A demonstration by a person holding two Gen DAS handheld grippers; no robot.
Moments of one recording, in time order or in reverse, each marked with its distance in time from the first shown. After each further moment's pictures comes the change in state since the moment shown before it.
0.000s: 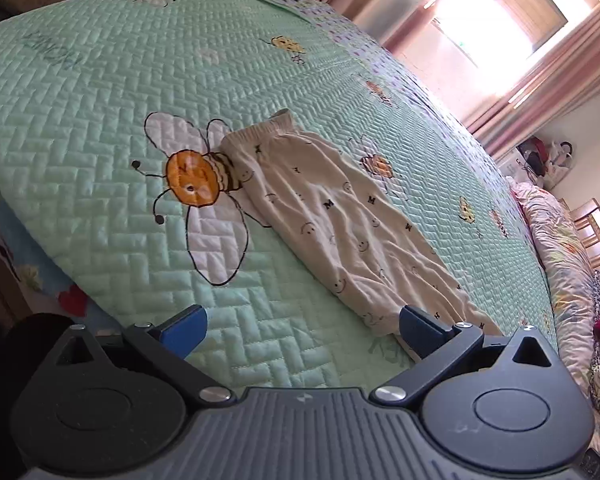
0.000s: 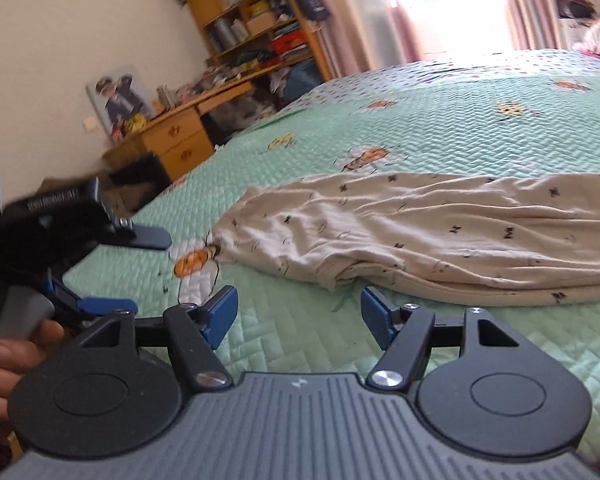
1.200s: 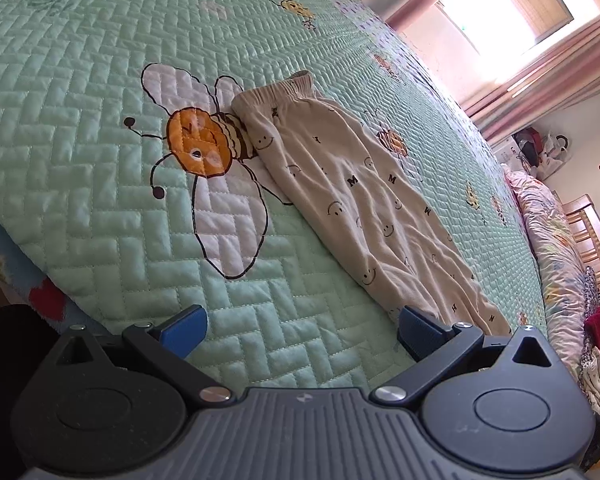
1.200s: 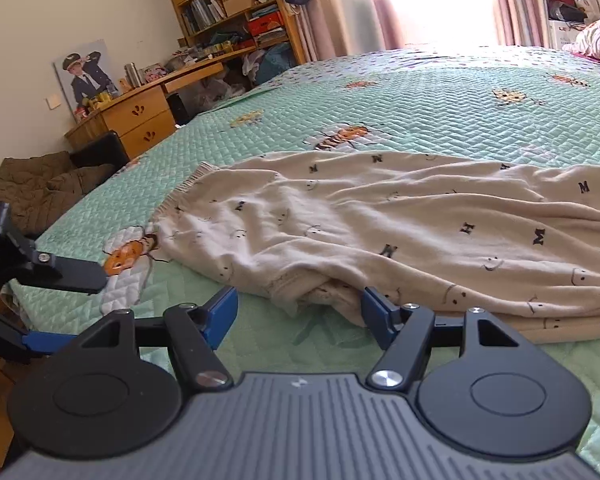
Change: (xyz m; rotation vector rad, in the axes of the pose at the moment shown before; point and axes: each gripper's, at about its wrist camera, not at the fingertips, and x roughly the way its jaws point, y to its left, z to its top) left arm 0.045 0.035 0.005 -0.035 0.082 -0.063; right arm 0.067 -0.010 -0.003 -0.024 0.025 -0.091
